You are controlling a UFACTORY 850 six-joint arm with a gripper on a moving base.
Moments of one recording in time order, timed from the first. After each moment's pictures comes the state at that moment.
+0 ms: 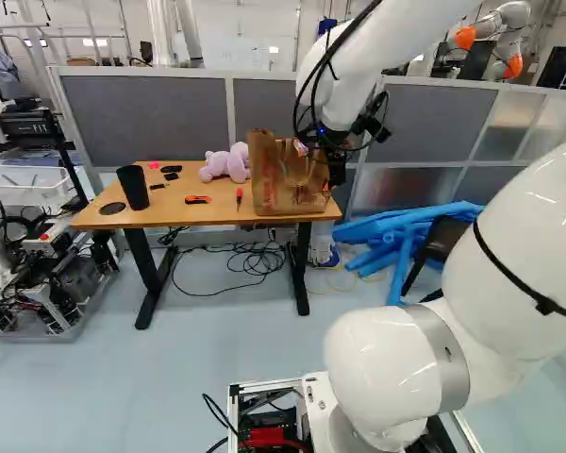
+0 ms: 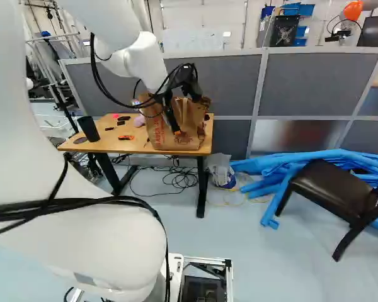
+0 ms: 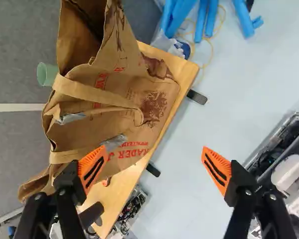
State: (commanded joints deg) arm -0.6 9.6 -45.9 1.6 -21.9 60.7
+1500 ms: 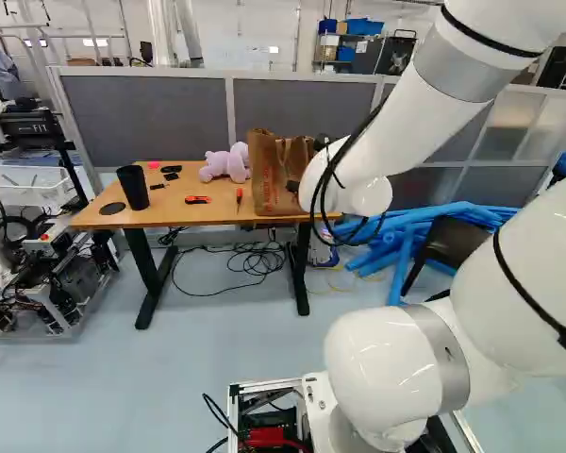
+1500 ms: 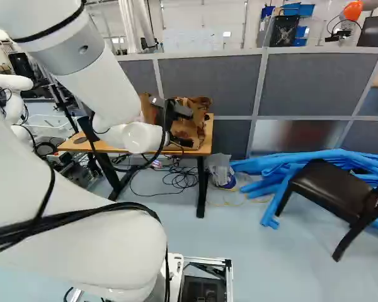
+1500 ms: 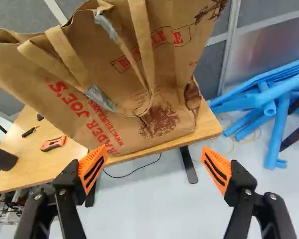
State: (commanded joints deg) arm -0.1 14.3 -15.8 0.4 31.0 16.0
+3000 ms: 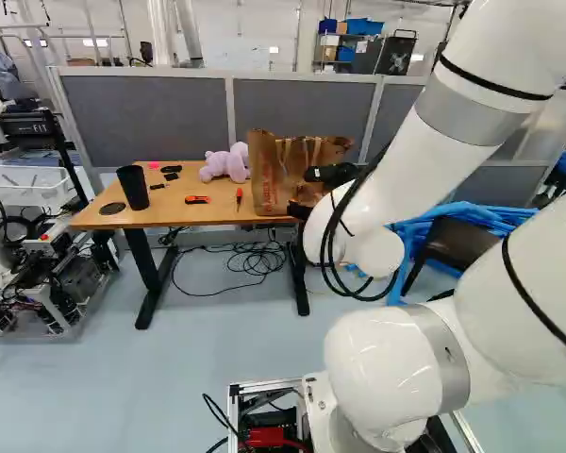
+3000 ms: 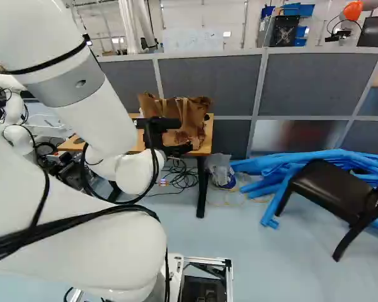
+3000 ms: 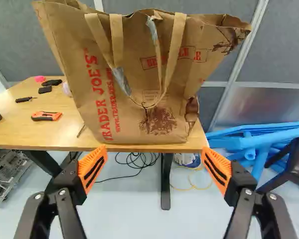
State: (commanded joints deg) arm 0.0 16.0 -5.0 0.0 50.0 0.0
